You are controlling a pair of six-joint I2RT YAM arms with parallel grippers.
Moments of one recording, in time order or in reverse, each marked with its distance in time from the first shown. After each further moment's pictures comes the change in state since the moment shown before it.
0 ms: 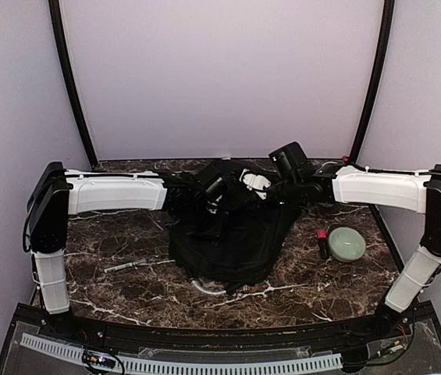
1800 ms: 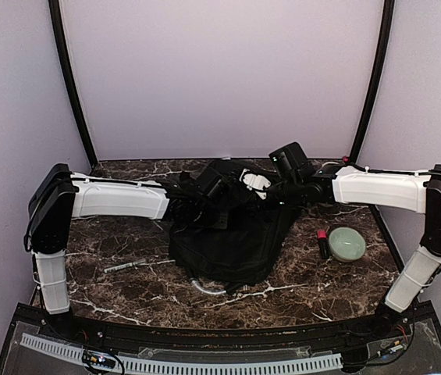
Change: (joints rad) left arm -0.003 0.008 -0.069 0.304 -0.251 -0.032; right arm 0.000 0.000 -0.005 0.011 -0.004 0.000
